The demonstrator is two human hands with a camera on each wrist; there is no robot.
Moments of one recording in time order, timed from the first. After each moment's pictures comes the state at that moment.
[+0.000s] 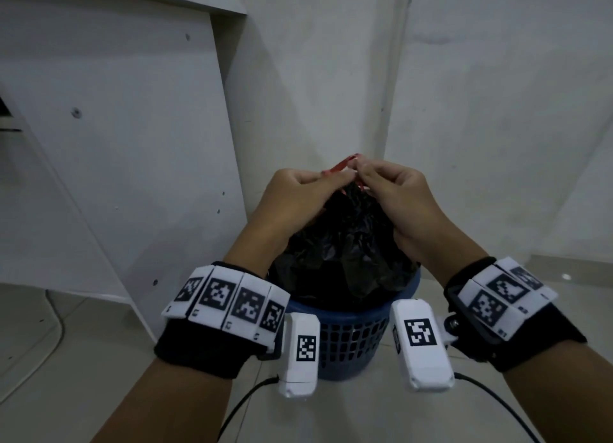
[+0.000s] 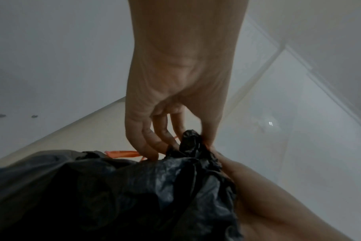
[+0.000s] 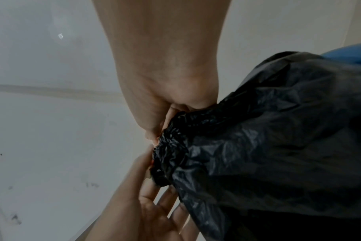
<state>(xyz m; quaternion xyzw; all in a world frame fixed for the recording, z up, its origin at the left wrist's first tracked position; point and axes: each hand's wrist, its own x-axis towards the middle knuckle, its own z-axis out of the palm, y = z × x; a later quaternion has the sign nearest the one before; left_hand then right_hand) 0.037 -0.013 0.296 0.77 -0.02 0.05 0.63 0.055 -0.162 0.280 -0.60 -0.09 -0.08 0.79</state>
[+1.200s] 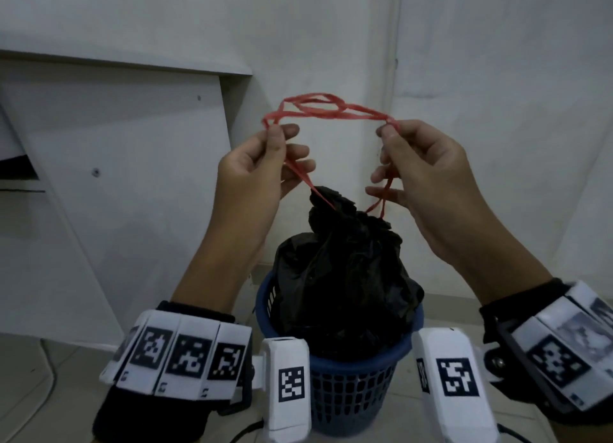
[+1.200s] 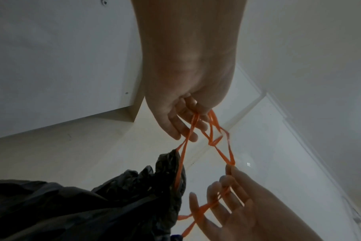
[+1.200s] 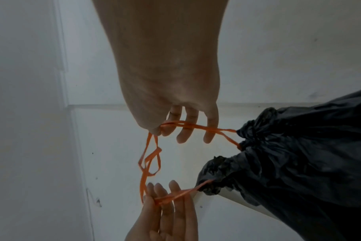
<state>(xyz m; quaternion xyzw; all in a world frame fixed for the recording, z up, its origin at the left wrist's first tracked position) 0.009 0.007 0.366 0.62 -0.13 0.24 0.74 0.019 -0.168 0.371 -0.66 -0.16 -0.21 0.71</state>
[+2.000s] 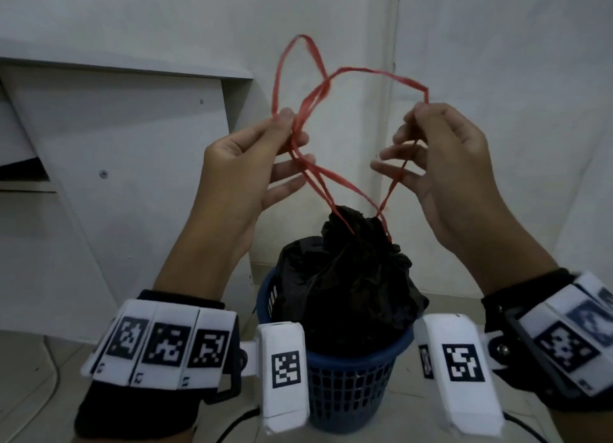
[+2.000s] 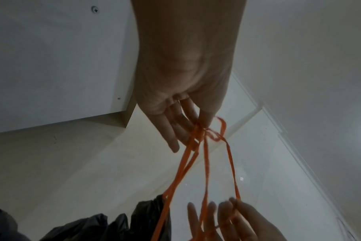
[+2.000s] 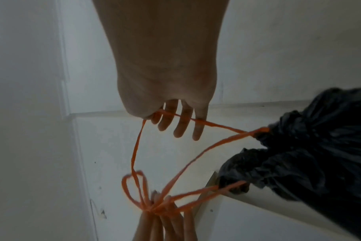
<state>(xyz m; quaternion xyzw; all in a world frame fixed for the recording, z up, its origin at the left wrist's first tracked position) -0.015 0.013 0.389 0.61 -0.12 0.18 0.76 0.009 -0.177 0.386 -0.58 -0.17 -0.22 0.77</state>
